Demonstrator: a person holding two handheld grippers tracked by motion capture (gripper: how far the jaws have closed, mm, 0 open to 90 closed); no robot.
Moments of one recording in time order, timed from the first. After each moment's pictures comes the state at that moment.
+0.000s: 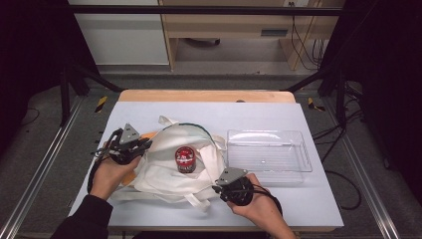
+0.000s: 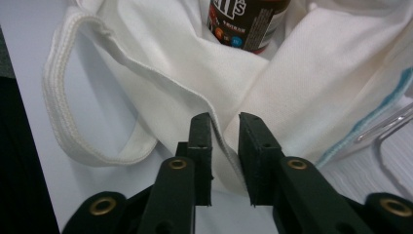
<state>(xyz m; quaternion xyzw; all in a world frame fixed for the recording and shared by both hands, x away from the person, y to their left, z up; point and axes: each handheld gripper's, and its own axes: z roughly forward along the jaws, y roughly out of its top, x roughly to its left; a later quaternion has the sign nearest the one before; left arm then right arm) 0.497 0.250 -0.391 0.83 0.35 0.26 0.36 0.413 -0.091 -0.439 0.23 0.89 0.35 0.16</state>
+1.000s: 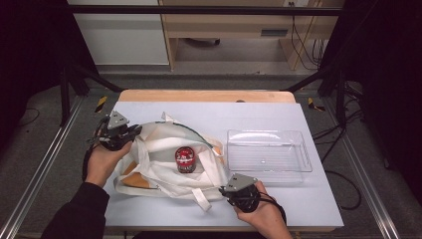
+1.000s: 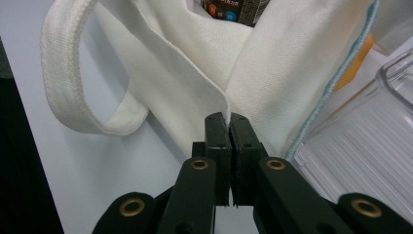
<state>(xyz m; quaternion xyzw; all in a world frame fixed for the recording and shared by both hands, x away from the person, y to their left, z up) 0.525 0.275 -0.381 0.79 0.39 0.29 0.37 0.401 -0.109 -0.457 0.25 0.88 0.37 0.17</state>
